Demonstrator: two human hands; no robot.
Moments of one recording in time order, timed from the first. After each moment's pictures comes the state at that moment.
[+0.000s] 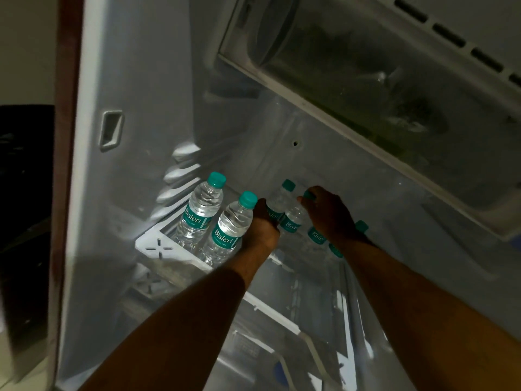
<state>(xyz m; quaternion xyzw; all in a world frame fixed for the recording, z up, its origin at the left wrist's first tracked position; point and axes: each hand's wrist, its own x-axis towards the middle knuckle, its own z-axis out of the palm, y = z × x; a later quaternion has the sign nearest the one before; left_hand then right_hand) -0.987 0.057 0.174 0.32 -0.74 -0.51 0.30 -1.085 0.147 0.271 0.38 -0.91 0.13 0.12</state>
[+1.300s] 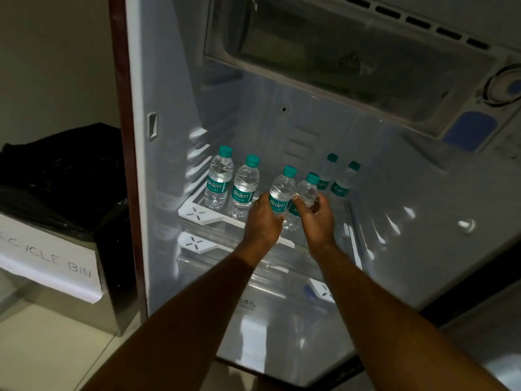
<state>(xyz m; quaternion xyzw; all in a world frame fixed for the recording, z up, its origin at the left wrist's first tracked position) -0.870 0.113 0.161 0.24 -0.78 -0.51 0.28 -0.934 0.211 0.181 0.18 -0.75 0.64 -0.01</state>
